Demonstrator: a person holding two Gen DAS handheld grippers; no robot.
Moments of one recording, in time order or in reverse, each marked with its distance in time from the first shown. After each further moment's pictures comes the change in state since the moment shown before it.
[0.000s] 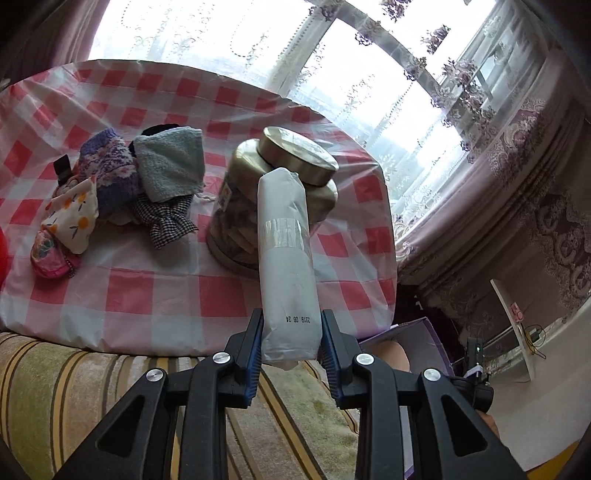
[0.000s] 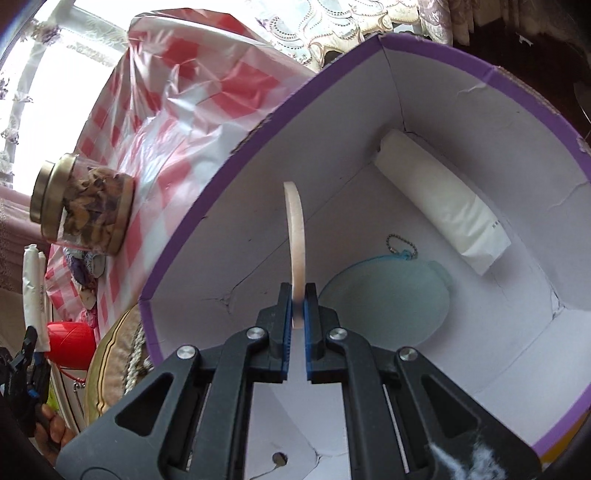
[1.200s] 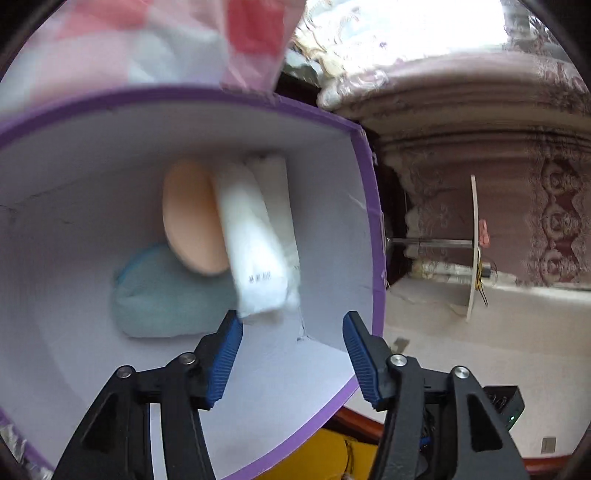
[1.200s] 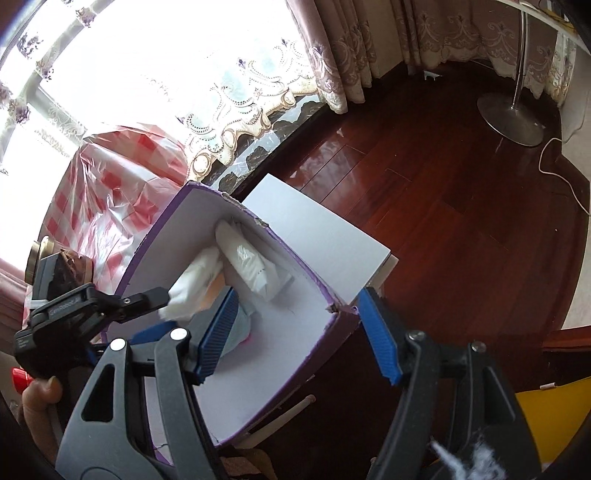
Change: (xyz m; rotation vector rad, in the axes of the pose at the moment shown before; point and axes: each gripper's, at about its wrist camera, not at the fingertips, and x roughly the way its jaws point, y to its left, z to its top) left arm 0.255 -0.201 -0.120 -0.222 0.761 -0.234; right arm -0.154 -0.121 -0.016 0.137 -0.285 -0.212
